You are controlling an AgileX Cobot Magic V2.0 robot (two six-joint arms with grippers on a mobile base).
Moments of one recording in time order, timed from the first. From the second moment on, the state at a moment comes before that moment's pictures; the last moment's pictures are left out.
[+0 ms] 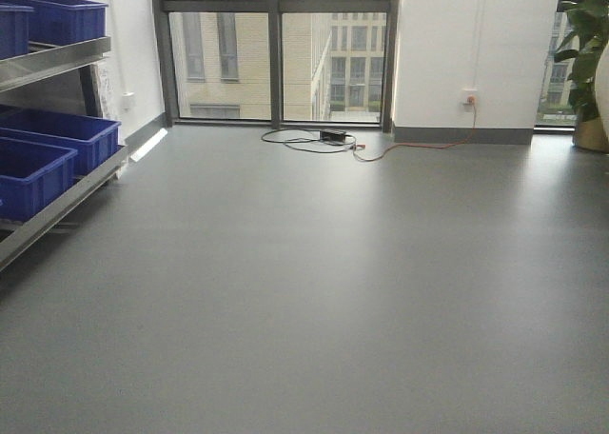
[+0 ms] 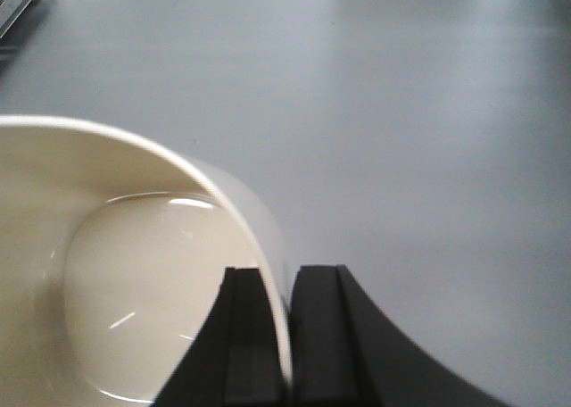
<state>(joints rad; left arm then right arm) 0.00 -0.01 0.01 -0.08 0.05 0.04 0.06 0.44 -0.61 0.00 0.68 0.12</state>
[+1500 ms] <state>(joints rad) 0.00 -0.01 0.01 -0.08 0.05 0.04 0.06 0.44 -0.61 0.00 0.68 0.12</state>
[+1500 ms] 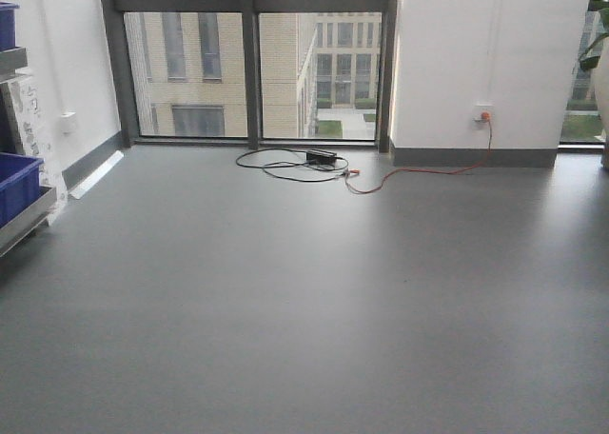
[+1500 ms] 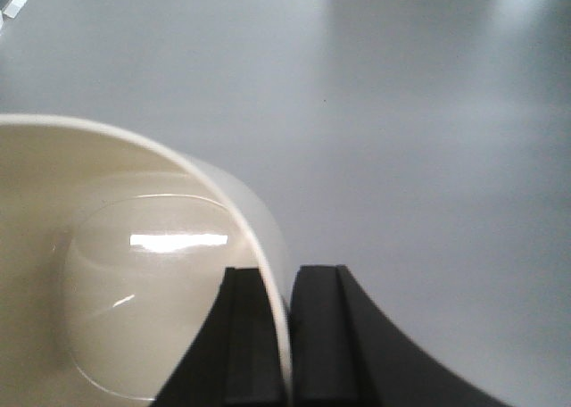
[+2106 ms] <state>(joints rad) 0.00 -0.01 0.01 -0.08 0.05 0.04 0.06 0.44 -0.61 0.00 0.68 0.12</state>
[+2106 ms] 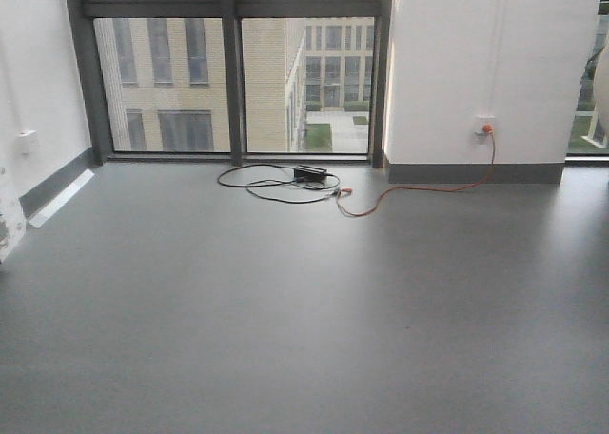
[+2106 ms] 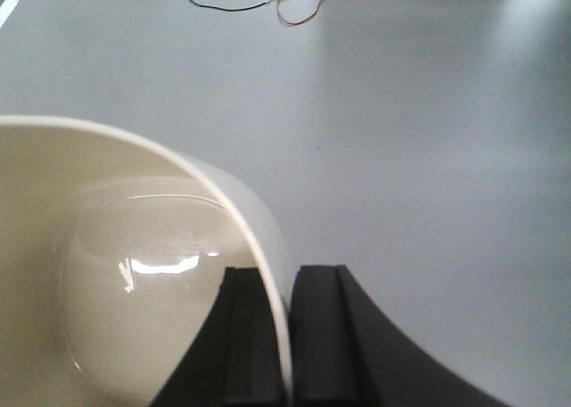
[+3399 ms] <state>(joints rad) 0.00 -0.01 0.01 -0.08 0.05 0.04 0.06 0.44 -0.61 0.00 0.68 0.12</state>
